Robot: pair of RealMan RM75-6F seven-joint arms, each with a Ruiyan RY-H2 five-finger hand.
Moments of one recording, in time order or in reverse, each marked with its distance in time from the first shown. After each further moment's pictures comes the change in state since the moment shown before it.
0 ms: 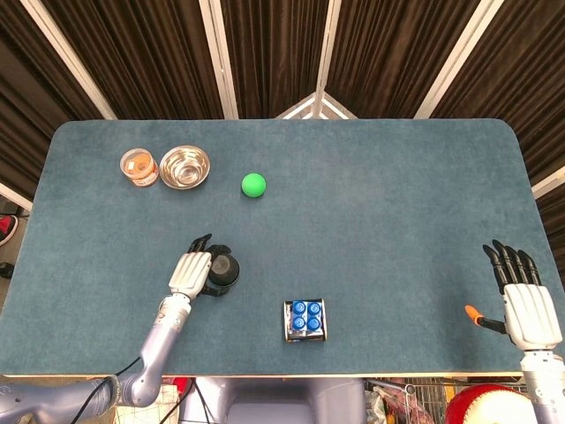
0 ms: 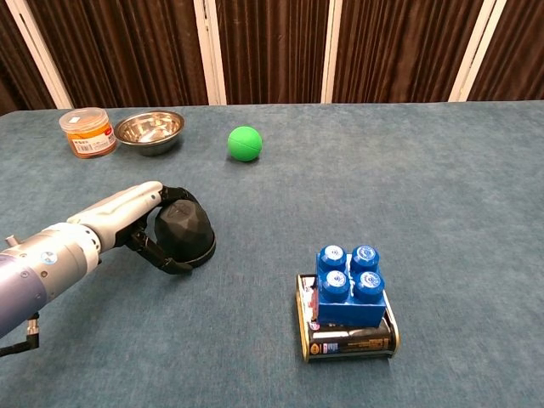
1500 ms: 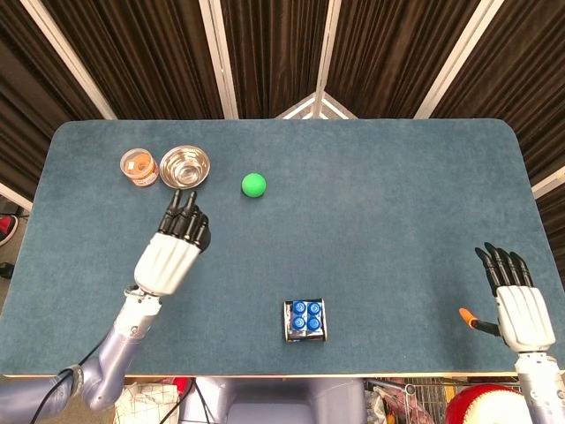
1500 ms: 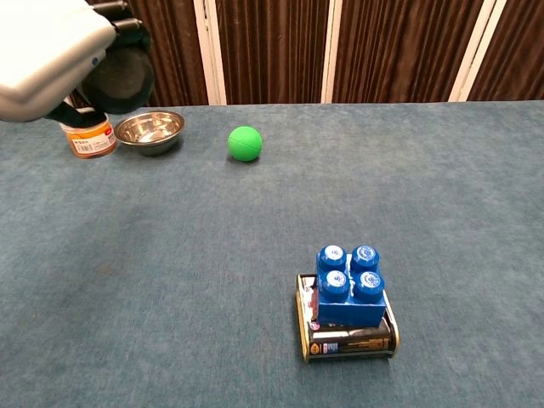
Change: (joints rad) left arm 0.009 0.238 0.057 -0.181 0.558 0.445 0.709; right arm -0.001 -0.005 -0.012 -0.023 -0.017 0.002 -0.023
